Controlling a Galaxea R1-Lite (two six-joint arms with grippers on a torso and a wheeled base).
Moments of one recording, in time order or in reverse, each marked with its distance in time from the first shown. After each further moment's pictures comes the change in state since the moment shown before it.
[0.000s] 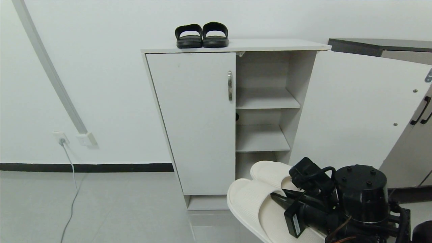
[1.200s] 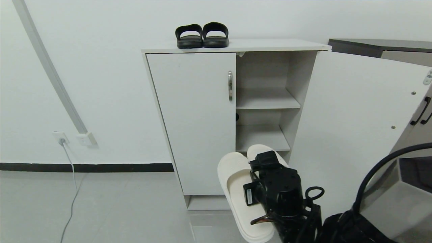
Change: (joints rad) left arm 0.021 -0.072 0.146 -0.108 -0.094 0.118; right arm 0.103 0.390 -0.316 -0.196 -0.543 0.129
